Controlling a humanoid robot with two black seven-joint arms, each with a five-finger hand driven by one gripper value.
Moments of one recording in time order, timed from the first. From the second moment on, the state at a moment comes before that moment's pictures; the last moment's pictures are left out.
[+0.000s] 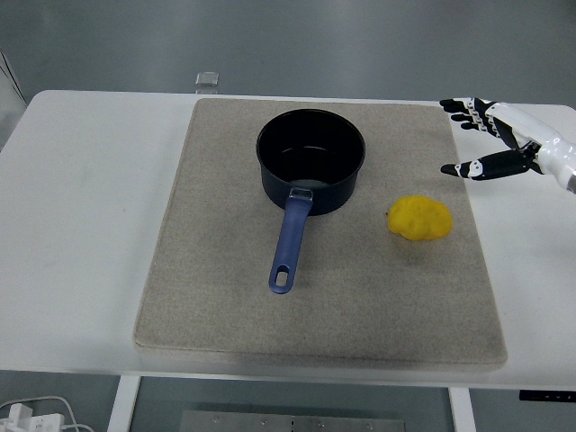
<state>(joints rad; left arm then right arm) -0.02 0.00 -0.08 -0.13 -0.06 -0.11 -0.04 1.02 -0.86 0.12 1.35 -0.72 -0.08 0.30</state>
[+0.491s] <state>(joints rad) -0.02 0.00 -0.08 -0.13 -0.06 -0.11 -0.04 0.96 -0.82 0.06 1.39 -0.84 -0.12 0.30</state>
